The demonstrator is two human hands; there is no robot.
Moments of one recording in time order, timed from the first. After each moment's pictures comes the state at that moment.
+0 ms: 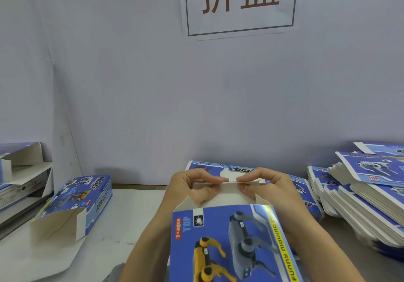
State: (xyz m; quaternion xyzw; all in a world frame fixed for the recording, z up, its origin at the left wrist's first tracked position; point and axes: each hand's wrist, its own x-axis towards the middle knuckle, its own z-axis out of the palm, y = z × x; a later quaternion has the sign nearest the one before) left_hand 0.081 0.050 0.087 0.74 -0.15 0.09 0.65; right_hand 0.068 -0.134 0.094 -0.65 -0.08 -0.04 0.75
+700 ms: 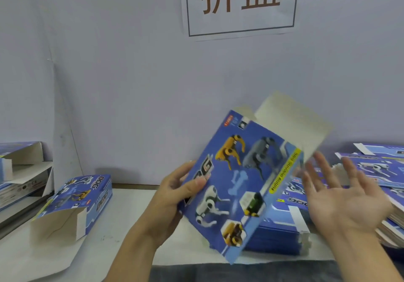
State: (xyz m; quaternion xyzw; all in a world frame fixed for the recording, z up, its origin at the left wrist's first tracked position) left_hand 0.073 0.073 0.076 0.61 -0.22 -0.02 0.76; right_hand 0.065 -0.199 0.091 -0.18 -0.01 -0.24 0.95
